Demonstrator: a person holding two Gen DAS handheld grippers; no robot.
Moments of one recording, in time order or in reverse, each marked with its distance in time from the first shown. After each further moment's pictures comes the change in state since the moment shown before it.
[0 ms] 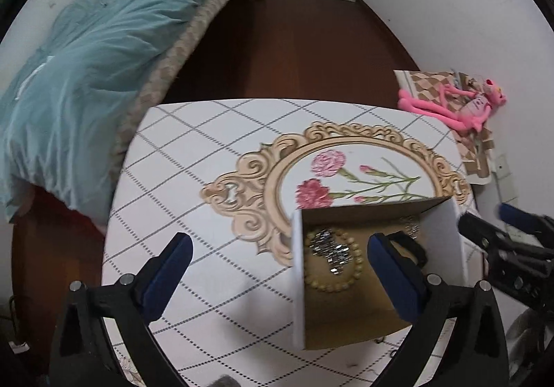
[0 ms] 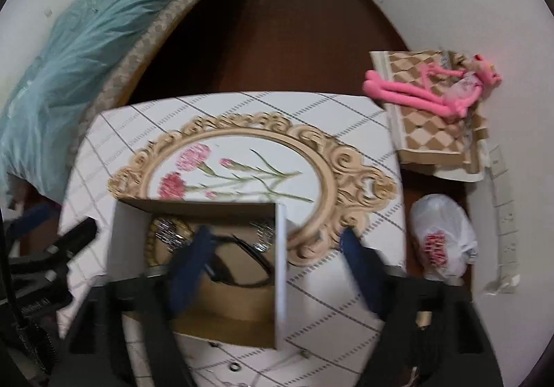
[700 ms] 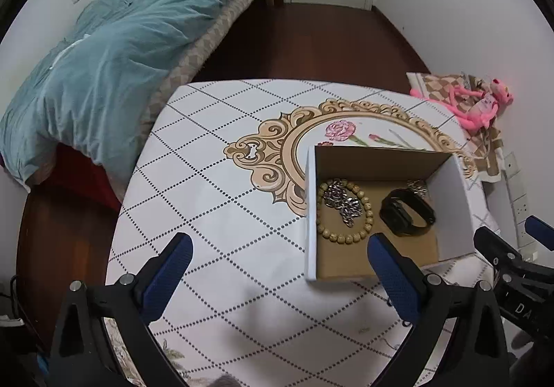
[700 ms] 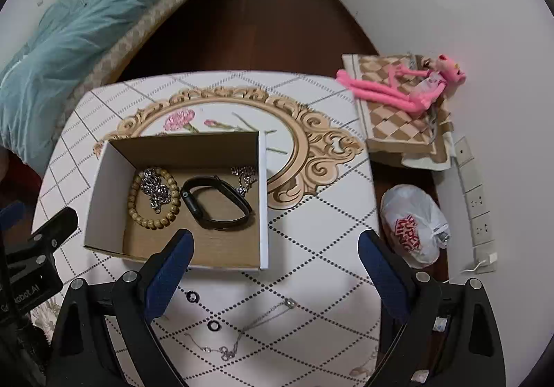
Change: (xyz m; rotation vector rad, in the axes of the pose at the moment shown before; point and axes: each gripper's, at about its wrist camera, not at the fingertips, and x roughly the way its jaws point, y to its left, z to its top) left arm -0.031 -0.002 -0.061 -0.051 -0.048 0.047; right arm -0.035 0.008 -0.070 -0.005 -0.072 -0.120
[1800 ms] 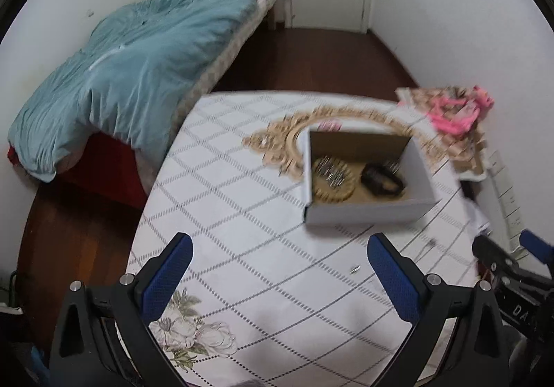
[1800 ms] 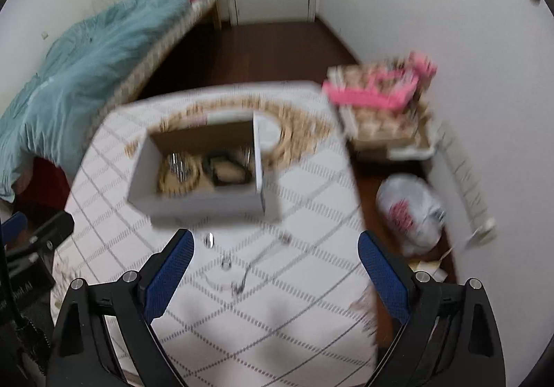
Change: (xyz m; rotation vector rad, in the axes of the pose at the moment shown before) left arm -0.068 0.002 -0.066 0.004 -0.082 0.028; right arm -0.066 -0.019 -0.087 0.108 -0.072 0.060
